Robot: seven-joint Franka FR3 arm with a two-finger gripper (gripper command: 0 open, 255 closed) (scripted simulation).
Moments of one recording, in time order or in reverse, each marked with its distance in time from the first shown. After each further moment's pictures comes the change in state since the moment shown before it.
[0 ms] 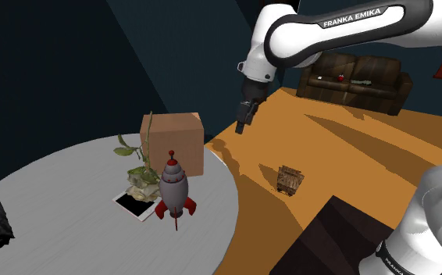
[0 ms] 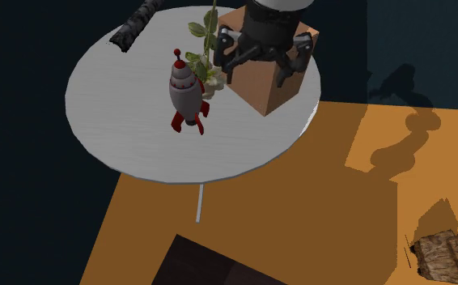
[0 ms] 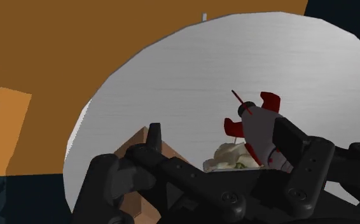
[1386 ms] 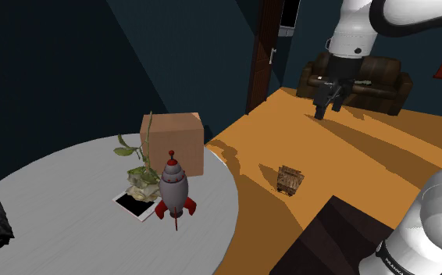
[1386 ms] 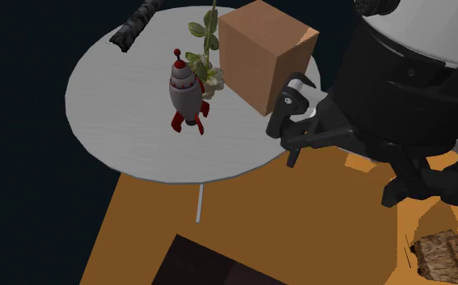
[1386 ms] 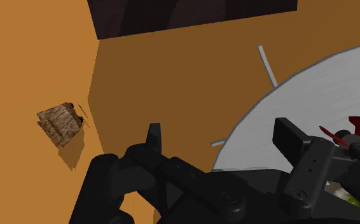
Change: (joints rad) arm -0.185 -0.566 -0.006 -0.236 -0.171 -0.422 0.336
